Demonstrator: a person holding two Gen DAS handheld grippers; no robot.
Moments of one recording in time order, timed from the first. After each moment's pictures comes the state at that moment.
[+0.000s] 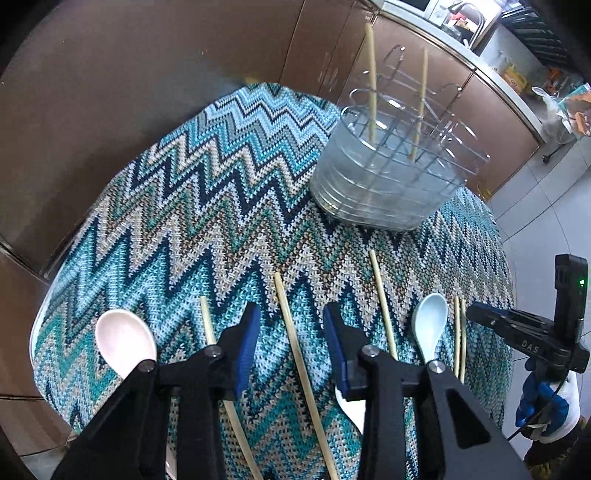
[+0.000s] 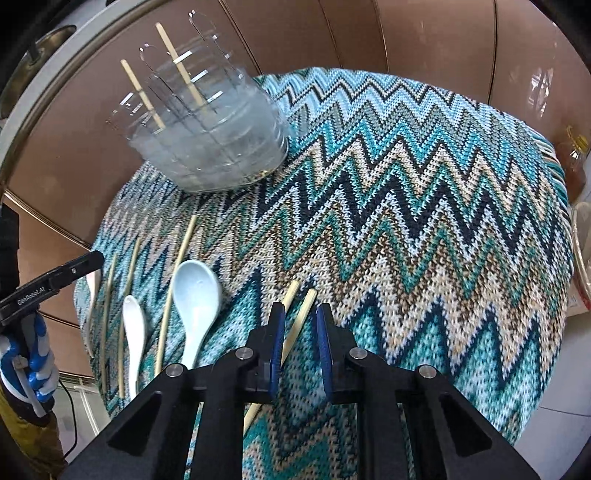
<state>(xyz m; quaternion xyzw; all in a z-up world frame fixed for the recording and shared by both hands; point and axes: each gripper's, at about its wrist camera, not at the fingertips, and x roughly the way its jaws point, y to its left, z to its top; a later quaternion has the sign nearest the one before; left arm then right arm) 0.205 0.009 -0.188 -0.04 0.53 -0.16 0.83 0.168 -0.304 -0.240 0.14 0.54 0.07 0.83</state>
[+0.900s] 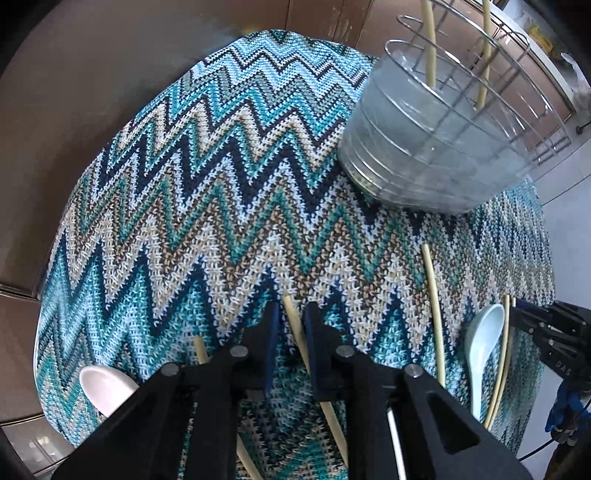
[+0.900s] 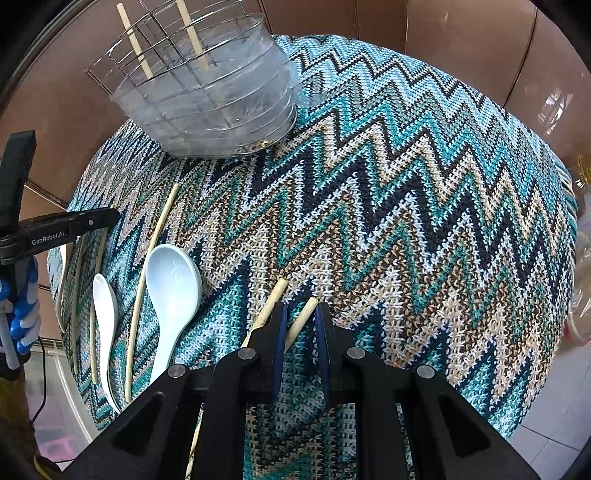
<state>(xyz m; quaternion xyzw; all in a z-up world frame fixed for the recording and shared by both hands) 0.273 -0.021 -0.237 0.03 0.60 -0.13 0.78 0.210 -0.270 -0.255 0.06 0.60 0.07 0.80</state>
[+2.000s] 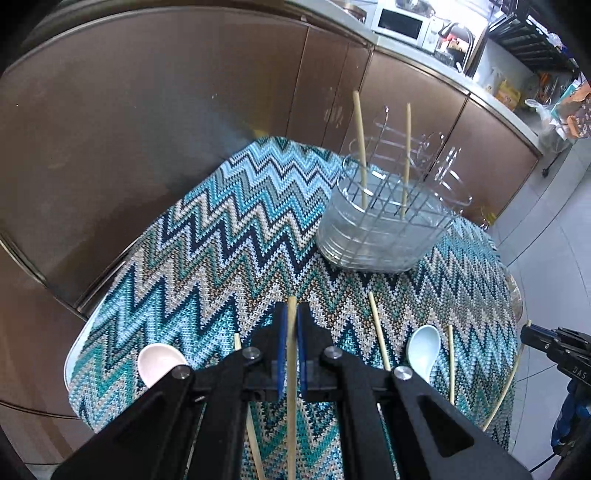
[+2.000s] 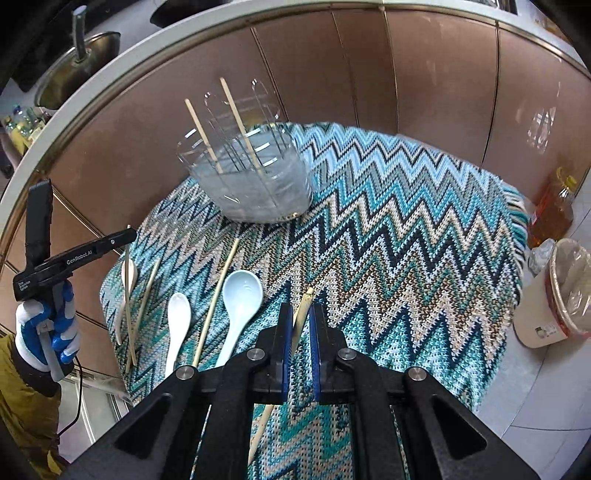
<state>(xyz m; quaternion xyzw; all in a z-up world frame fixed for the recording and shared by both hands) 0.181 0.019 -0.136 -0.02 0.45 -0.14 0.88 0.115 -0.306 -0.163 0.11 0.47 0.09 0.87</state>
